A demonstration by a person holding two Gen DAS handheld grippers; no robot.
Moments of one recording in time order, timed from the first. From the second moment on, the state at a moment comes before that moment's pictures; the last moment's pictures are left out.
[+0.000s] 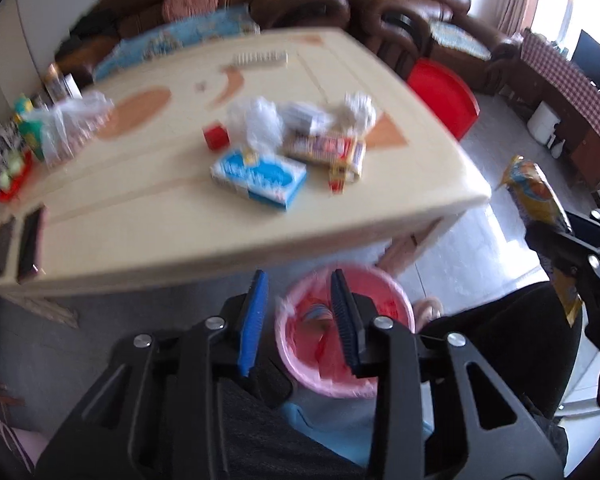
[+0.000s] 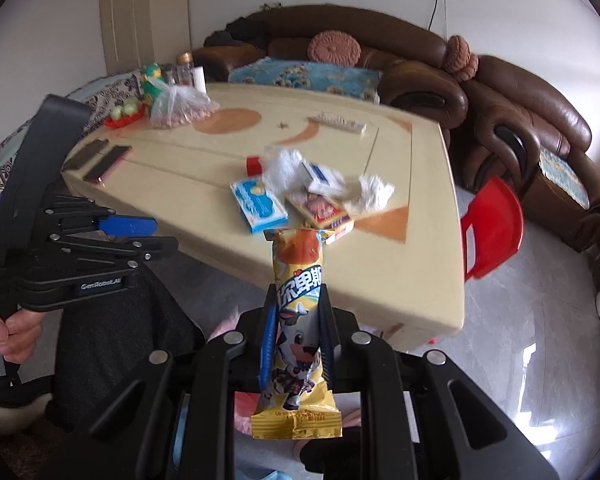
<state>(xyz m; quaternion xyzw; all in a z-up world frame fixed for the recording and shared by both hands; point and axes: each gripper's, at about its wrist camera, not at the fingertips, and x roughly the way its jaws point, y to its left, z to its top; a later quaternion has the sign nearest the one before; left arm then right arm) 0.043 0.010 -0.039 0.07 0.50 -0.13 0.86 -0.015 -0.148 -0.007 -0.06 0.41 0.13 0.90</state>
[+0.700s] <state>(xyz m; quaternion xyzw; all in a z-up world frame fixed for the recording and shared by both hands) 0.072 -0.017 -0.268 0.06 0.68 -0.13 0.72 0.049 -0.128 -0.269 -0.01 0.60 0.14 0.79</state>
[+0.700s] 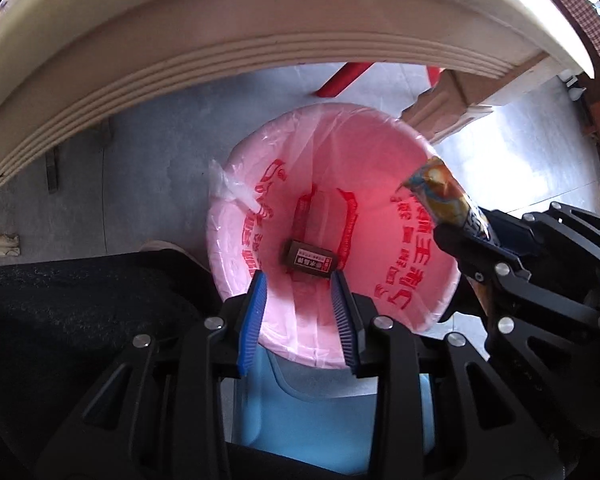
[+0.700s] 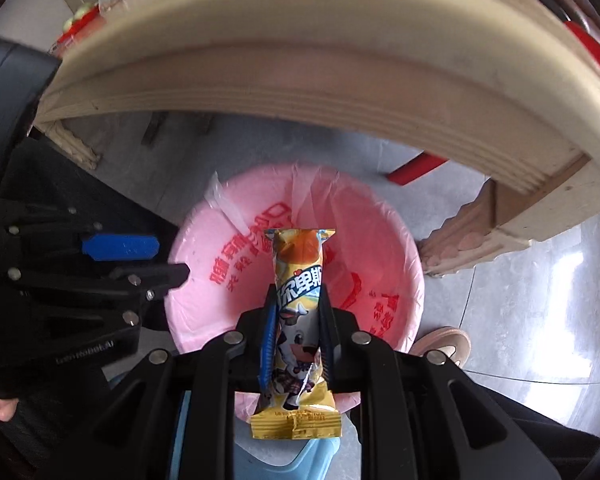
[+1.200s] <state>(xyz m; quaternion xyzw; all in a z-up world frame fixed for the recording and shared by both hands) 0.080 -0.006 -0.278 0.06 0.68 -0.11 0.72 0.048 -0.130 -0.267 -0.01 0.58 0.14 0.80</state>
